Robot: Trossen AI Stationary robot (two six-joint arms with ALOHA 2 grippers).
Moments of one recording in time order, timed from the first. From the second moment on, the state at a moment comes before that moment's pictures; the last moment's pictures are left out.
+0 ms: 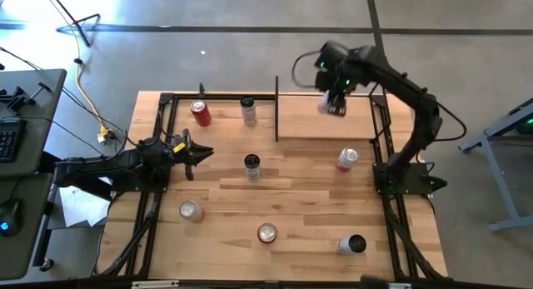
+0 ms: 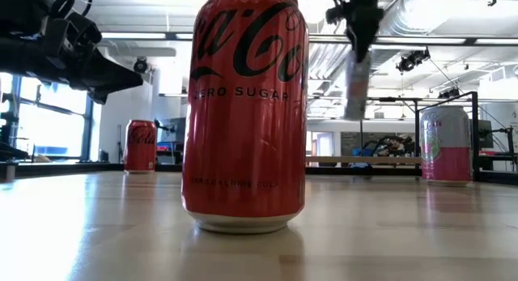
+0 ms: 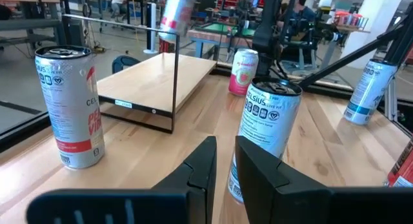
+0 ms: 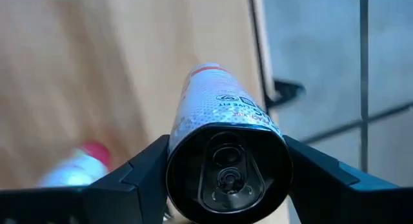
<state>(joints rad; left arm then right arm) 0.16 0.13 0.01 0.02 -0.06 -0.13 -0.63 1.67 1.93 -1.57 0.20 -0.45</state>
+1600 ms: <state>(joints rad) 0.16 0.14 0.01 0.02 -0.06 -0.15 -0.94 1.64 1.55 -1.35 0.30 -0.71</state>
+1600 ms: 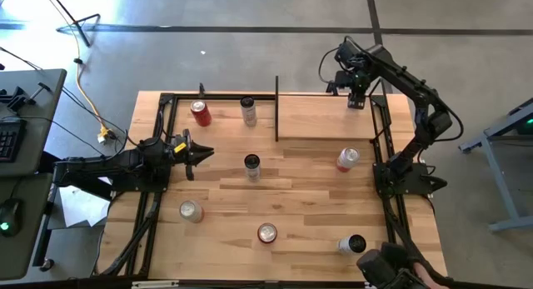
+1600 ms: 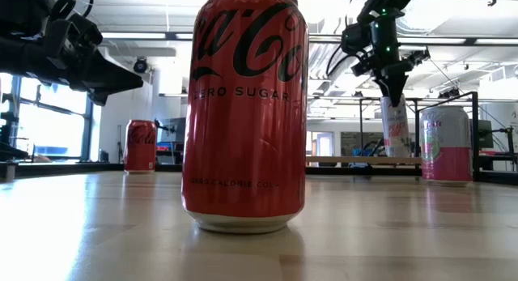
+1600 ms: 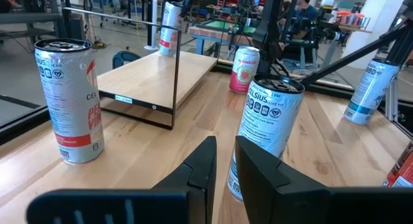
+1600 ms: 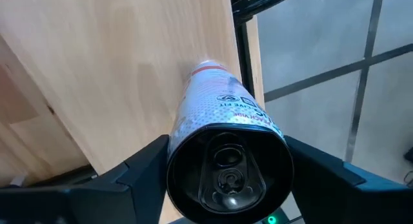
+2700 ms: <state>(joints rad) 0.16 0.14 0.01 0.02 -0.06 -0.20 -0.98 1.64 1.66 -1.43 0.27 -0.46</state>
